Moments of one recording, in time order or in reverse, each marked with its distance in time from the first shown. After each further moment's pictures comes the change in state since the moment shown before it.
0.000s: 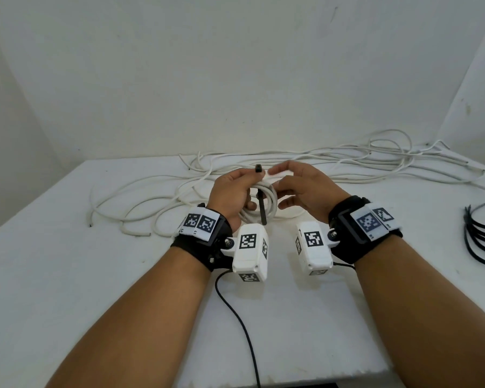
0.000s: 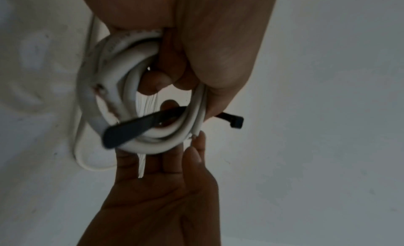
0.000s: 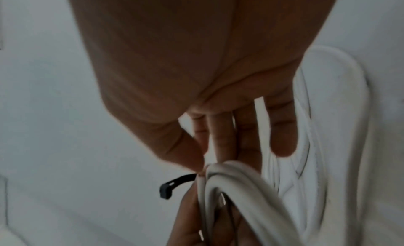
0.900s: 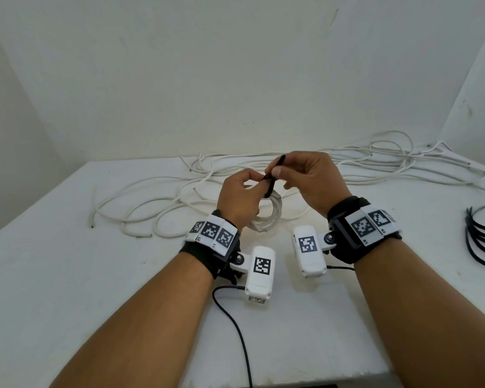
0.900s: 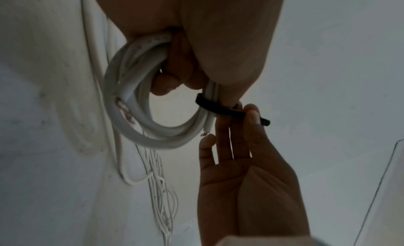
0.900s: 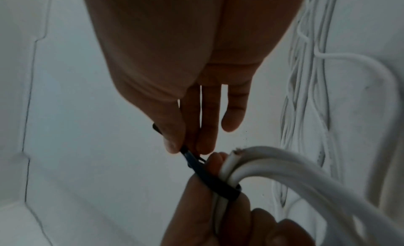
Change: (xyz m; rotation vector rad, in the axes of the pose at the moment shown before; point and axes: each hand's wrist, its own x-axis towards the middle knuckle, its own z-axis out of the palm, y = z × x) left_hand -0.010 -0.004 0.009 0.308 0.020 0.186; right_hand 0.002 -0.001 -0.003 -0.181 0.209 -0.387
